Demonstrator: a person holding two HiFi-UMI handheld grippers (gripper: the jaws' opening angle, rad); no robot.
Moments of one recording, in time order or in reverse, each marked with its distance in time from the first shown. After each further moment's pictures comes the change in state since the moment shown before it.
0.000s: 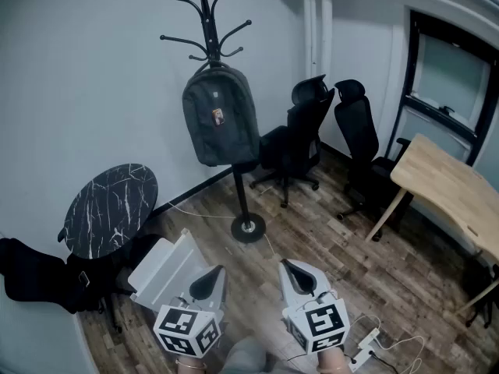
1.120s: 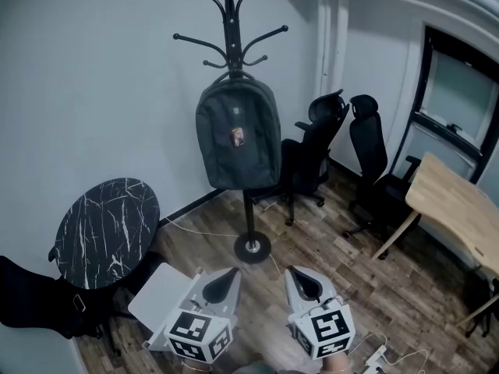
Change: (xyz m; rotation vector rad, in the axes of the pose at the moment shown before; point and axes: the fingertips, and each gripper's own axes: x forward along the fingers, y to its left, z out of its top) left arm 0.097 0.122 0.042 0.008 -0.039 -0.115; right arm 0.167 0.003 0.013 -0.035 0.038 -0.046
